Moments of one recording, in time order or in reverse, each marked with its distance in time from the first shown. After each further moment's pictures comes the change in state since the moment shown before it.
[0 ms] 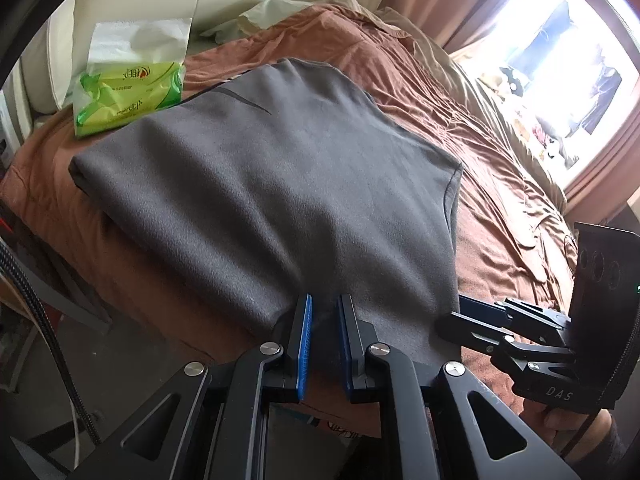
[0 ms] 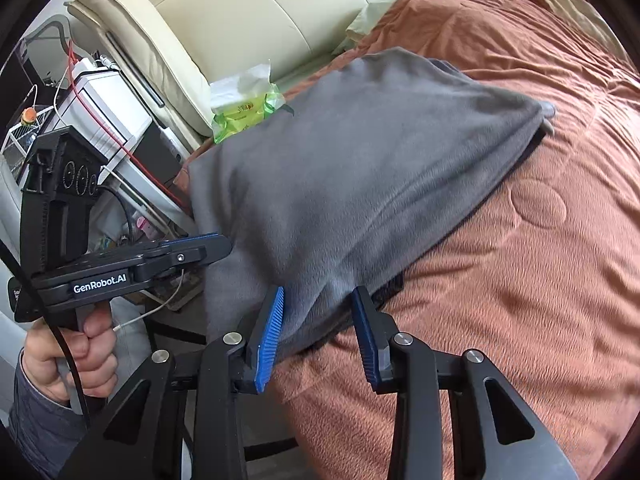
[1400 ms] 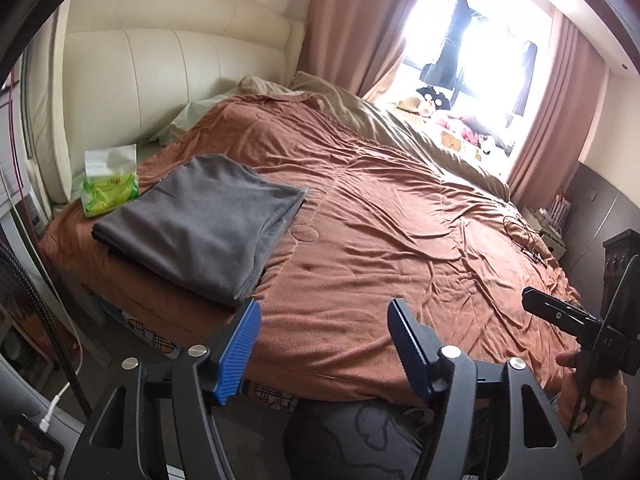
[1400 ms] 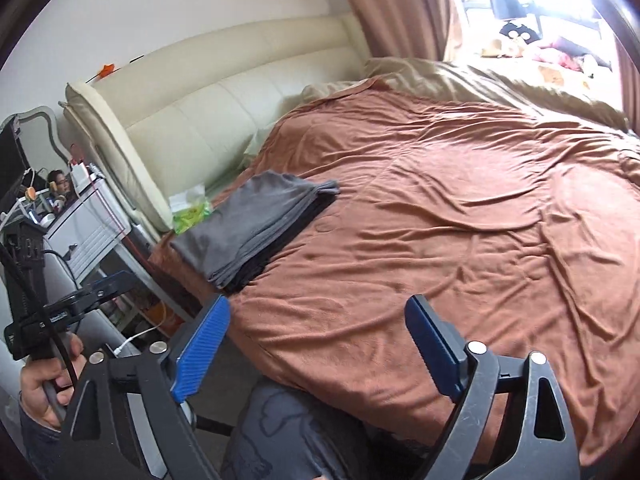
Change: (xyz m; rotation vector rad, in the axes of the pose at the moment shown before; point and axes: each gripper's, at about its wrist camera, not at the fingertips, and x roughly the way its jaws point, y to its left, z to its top) left arm -0.160 -0.163 -0.114 0.235 -0.255 -0.052; right arm -0.321 0.047 -0.206 0.190 -0.398 -0.342
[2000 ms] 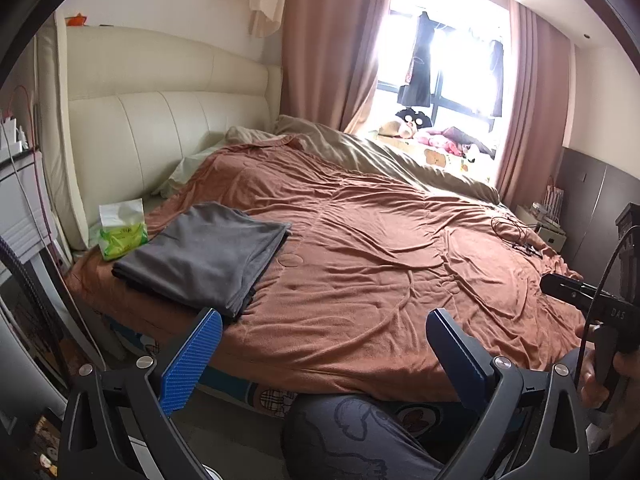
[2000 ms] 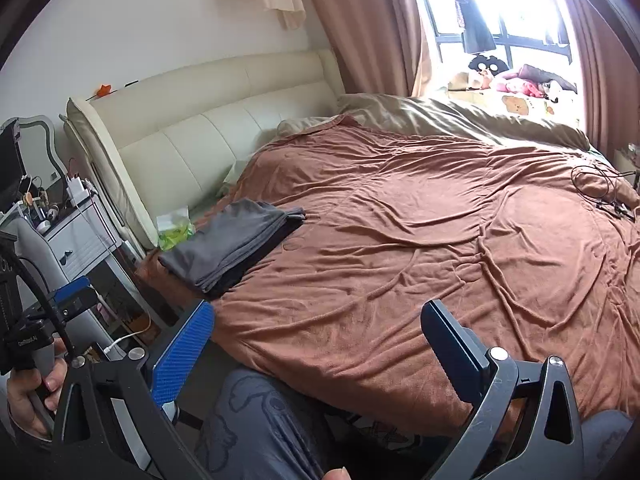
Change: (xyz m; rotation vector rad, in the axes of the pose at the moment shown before) left arm -0.070 -0.060 -0.036 0.125 -0.146 0.037; right arm -0.084 0.009 -0.037 -0.011 -0.109 -0.085
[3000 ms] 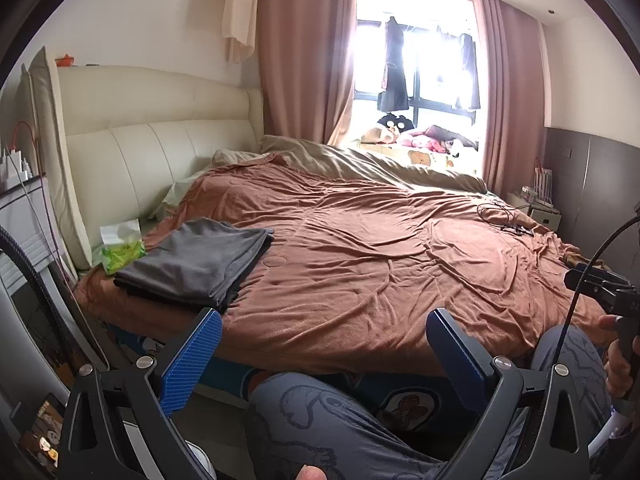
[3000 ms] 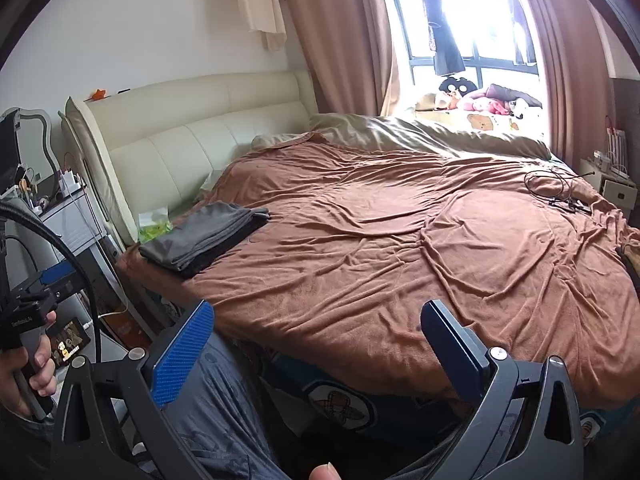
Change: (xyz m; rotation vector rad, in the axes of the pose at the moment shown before) left arm -0.038 -0.058 -0.049 0.110 -0.066 0.013; right arm -0.073 -0.022 -0.069 -0.025 -0.082 -0.103
